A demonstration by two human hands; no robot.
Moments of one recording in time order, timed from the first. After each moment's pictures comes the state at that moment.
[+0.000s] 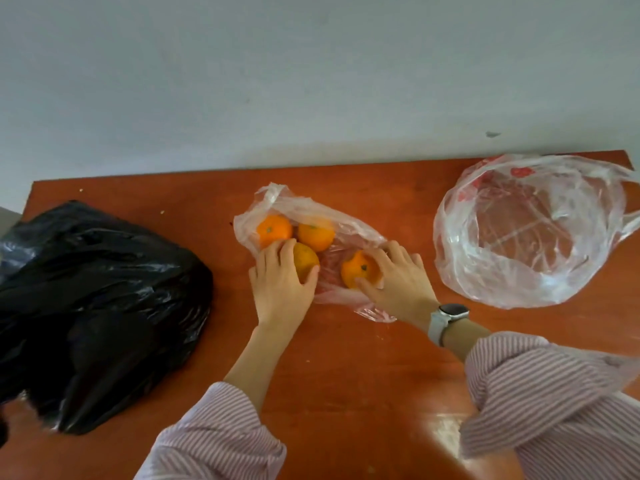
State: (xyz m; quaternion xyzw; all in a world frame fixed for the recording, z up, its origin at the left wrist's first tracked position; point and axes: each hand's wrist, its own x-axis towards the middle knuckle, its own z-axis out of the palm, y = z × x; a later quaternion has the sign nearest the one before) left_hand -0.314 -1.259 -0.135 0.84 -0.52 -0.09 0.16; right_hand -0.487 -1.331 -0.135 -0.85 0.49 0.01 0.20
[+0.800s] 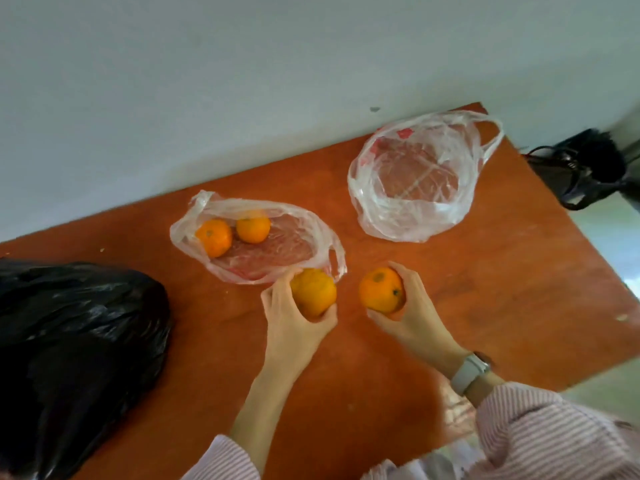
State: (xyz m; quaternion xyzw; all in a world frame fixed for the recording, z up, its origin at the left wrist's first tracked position) left_hand -0.400 -1.168 -0.087 0.70 -0.54 -0.33 0.34; right_hand -0.588 -1.183 -0.097 -0.63 0.61 -0.26 0.41
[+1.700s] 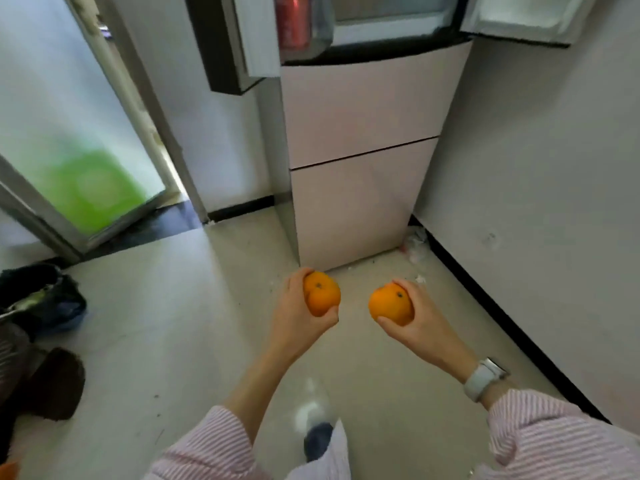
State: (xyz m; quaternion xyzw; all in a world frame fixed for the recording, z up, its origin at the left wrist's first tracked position) left_hand -1.102 -0.726 -0.023 -0.03 -0.89 -0.45 0.02; right_hand -1.081 -0.520 -0.024 -0.01 0.91 -0.42 0.04
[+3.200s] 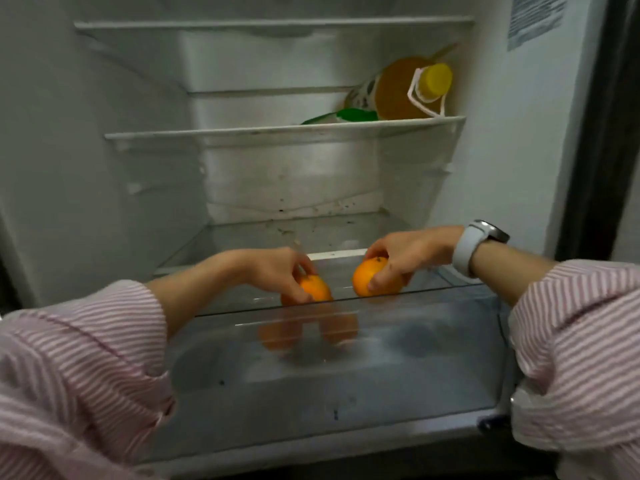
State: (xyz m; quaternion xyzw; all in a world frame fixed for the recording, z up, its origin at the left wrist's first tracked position) left_hand -1.965 -0.547 0.335 -0.11 -0.98 -0.12 -0.07; right_hand -1.997 -0.338 0.349 -0.26 0.94 -0.18 0.12
